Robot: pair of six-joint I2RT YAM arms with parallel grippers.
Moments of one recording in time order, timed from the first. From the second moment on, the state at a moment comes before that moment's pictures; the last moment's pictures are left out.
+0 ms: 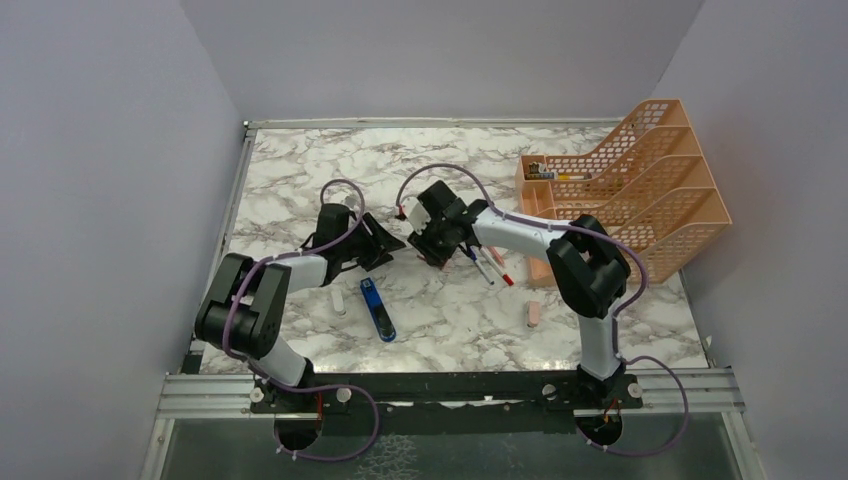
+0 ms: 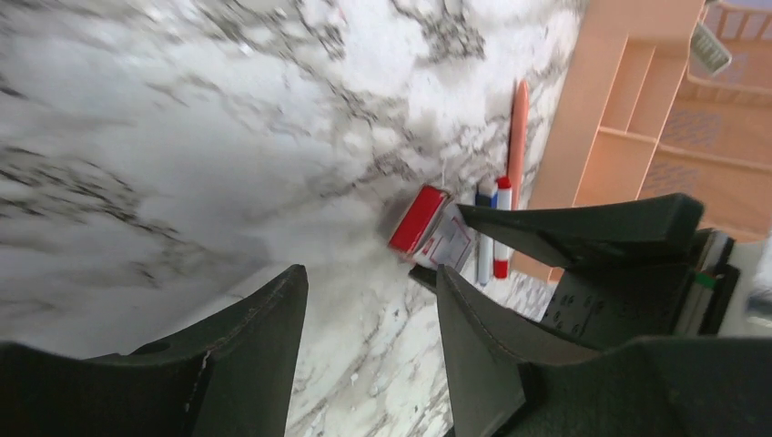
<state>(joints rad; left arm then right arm) -0.29 1.56 0.60 0.29 0.45 -0.96 0.79 1.97 1.36 -0.45 -0.11 -0.26</state>
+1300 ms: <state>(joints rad) -0.29 2.00 0.81 0.66 0.70 -0.98 0.65 2.09 1.46 -0.34 -0.32 -0.49</state>
